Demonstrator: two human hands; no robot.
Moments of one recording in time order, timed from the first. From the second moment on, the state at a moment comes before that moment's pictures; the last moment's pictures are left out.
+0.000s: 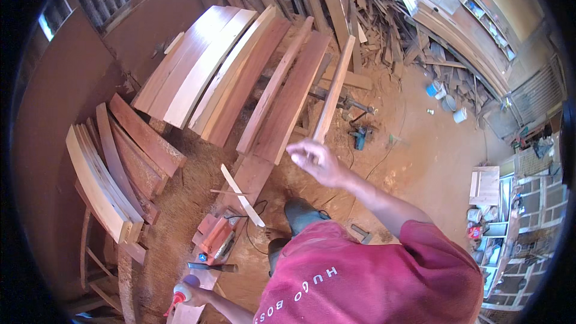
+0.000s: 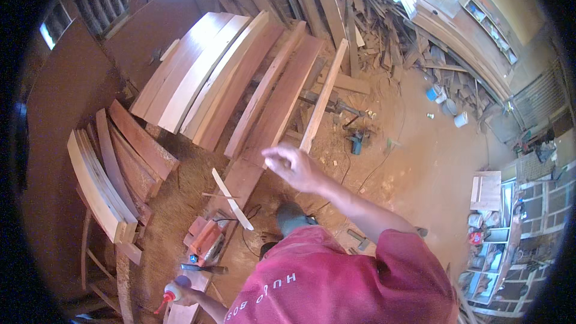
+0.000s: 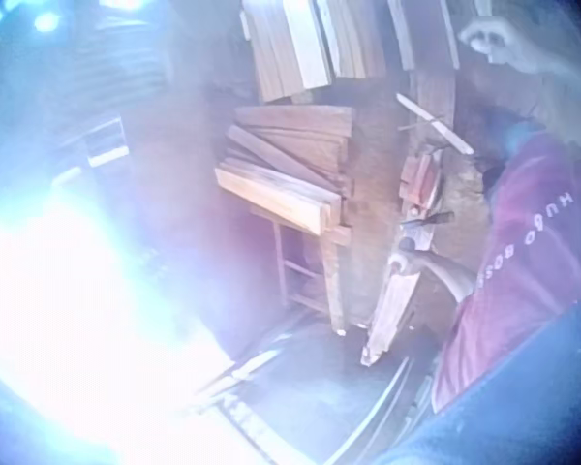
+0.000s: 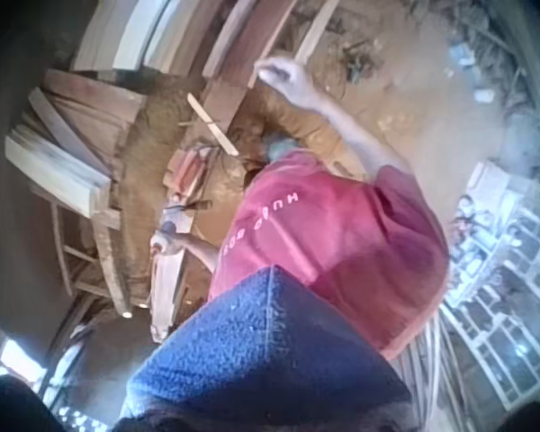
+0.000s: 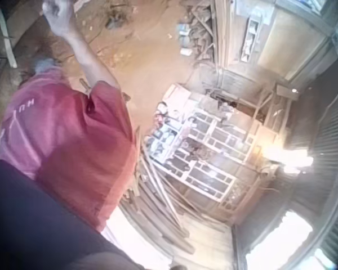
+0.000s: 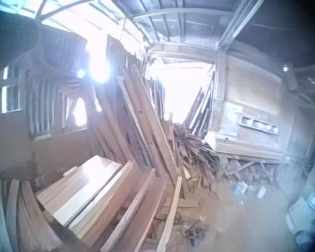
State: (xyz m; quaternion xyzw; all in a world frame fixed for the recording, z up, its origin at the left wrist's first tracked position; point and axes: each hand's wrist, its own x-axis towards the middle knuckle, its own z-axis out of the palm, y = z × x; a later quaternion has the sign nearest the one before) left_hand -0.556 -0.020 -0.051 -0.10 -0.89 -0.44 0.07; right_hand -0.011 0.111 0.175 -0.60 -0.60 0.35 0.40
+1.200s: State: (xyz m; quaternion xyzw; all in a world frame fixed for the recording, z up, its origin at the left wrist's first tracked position) left_hand -0.019 0.111 0.107 -0.45 -0.65 -0.51 -0.34; right_hand 0.197 0.269 0.168 -0.21 -0.13 0.76 0.60
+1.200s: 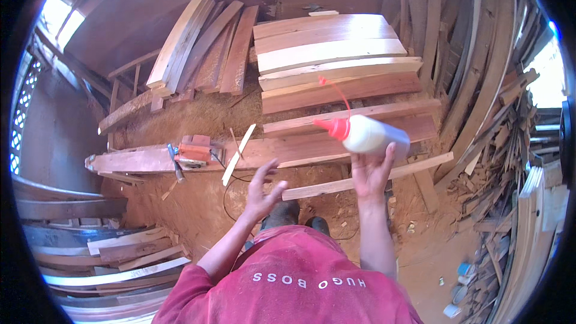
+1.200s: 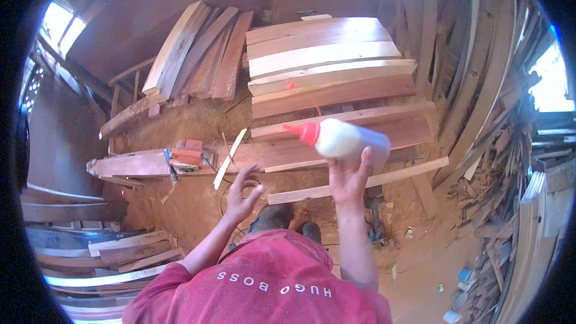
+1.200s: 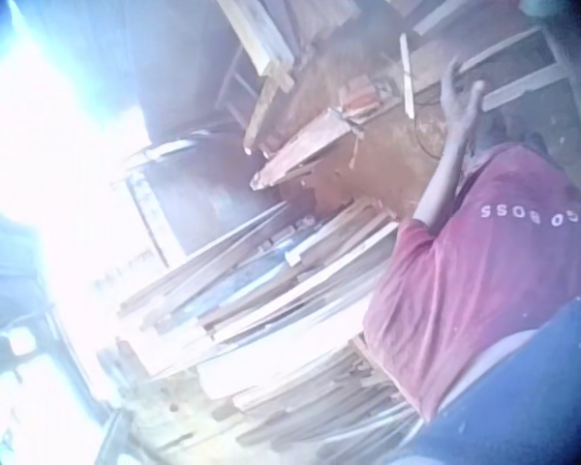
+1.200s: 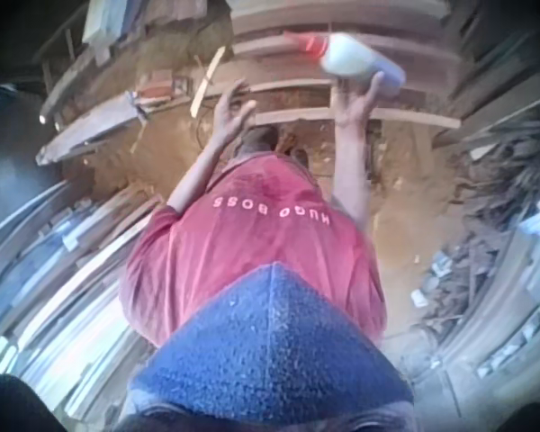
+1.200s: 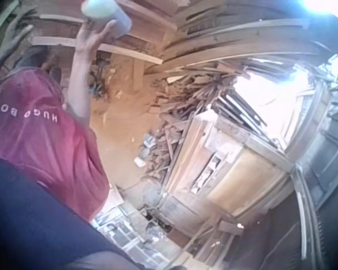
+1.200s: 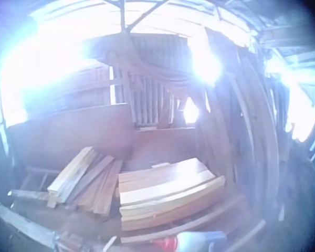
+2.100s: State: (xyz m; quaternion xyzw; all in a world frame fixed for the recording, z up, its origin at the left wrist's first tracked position) left_hand 0.149 -0.174 -0.140 0.23 -0.82 -0.38 -0.36; right_hand -0.067 0.531 0.025 -0.41 -0.42 0.63 0.51
